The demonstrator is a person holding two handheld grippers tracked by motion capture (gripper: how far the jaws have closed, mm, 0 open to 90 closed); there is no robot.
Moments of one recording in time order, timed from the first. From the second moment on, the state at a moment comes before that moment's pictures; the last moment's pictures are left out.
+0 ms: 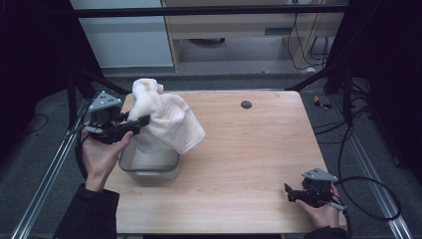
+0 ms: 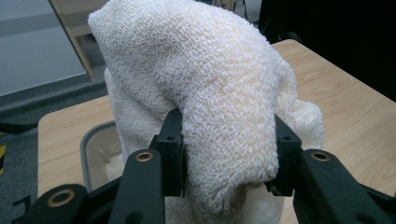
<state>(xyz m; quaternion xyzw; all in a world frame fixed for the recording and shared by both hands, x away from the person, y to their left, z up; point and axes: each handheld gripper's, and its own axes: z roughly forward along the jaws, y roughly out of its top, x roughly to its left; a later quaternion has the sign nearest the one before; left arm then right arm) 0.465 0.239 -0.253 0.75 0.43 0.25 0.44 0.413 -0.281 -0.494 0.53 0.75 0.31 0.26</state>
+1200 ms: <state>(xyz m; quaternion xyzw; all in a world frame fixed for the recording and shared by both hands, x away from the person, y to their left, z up) 0.481 0.123 -0.277 0.80 0.35 0.20 0.44 0.412 -0.291 -0.491 0.54 0.73 0.31 0.29</state>
